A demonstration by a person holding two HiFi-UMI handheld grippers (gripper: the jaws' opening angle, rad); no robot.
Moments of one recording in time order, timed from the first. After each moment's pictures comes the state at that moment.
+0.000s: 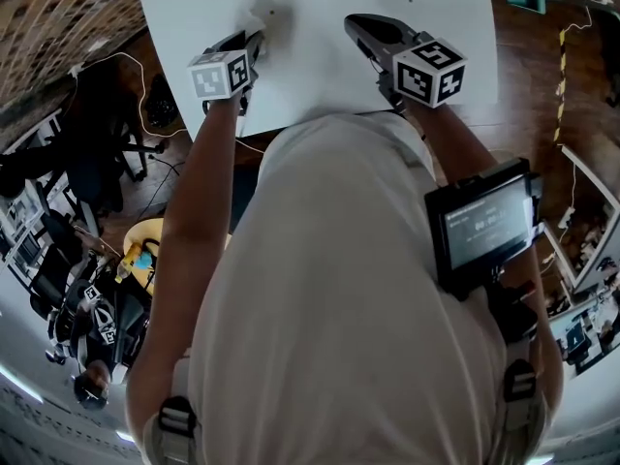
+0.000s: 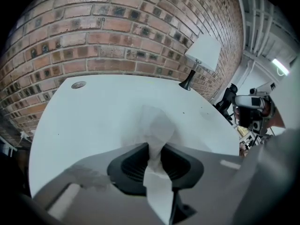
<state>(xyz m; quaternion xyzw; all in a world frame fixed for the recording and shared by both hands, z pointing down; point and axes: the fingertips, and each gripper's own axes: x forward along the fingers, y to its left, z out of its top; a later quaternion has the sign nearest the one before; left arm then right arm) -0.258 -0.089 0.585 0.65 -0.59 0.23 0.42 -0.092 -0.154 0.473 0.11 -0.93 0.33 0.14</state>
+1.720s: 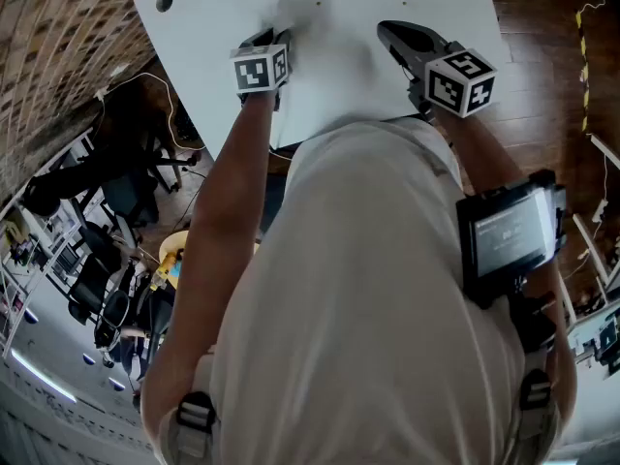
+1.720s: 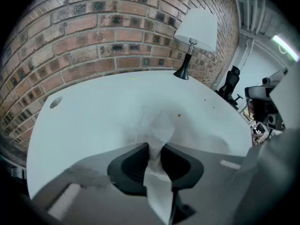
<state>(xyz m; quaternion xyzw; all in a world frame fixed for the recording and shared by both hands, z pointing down) -0.221 -0.161 0.611 0.65 -0.58 0.32 0.39 -0.033 -0.202 0.494 0.17 -0.91 0.36 0.12</state>
